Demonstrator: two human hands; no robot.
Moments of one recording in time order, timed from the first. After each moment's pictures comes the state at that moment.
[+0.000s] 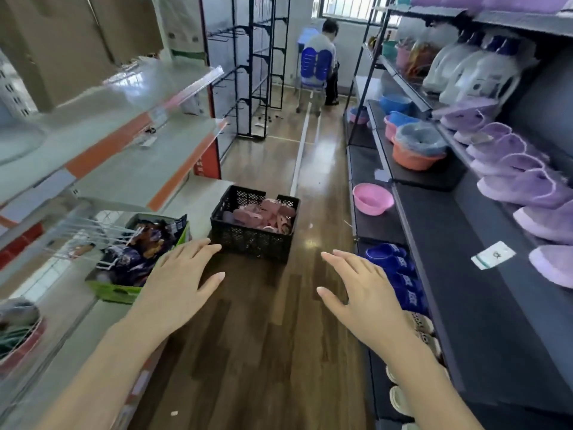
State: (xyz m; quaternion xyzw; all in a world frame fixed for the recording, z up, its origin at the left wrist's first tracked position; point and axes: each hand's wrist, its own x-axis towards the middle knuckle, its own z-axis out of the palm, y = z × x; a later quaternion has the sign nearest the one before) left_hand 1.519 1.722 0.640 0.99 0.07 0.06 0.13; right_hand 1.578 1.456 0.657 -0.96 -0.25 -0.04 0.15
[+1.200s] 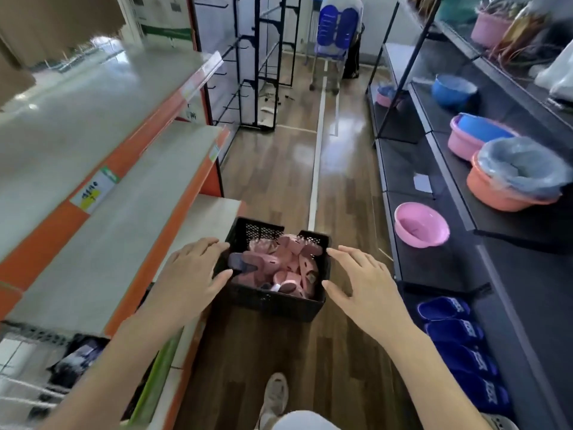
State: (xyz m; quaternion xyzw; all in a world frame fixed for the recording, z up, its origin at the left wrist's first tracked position) left_hand 1.993 1.977 0.594 0.99 0.07 0.00 0.16; right_hand 2.056 1.716 0.602 -0.96 -0.23 0.02 0.17
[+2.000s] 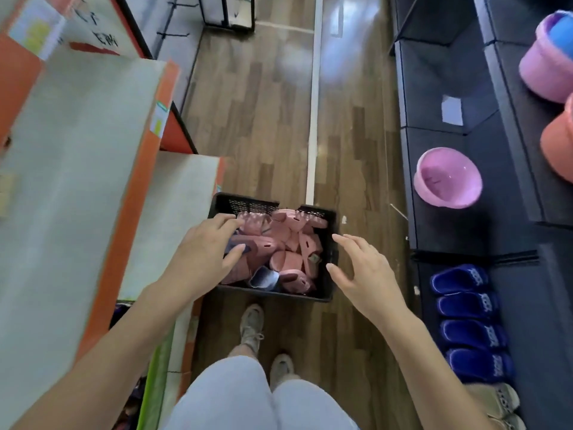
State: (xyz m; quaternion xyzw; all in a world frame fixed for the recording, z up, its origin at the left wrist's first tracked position) left_hand 2.305 2.038 0.489 0.97 0.01 -0.11 0.21; right_hand 2.328 1.785 0.492 -0.96 -0.11 0.18 0.20
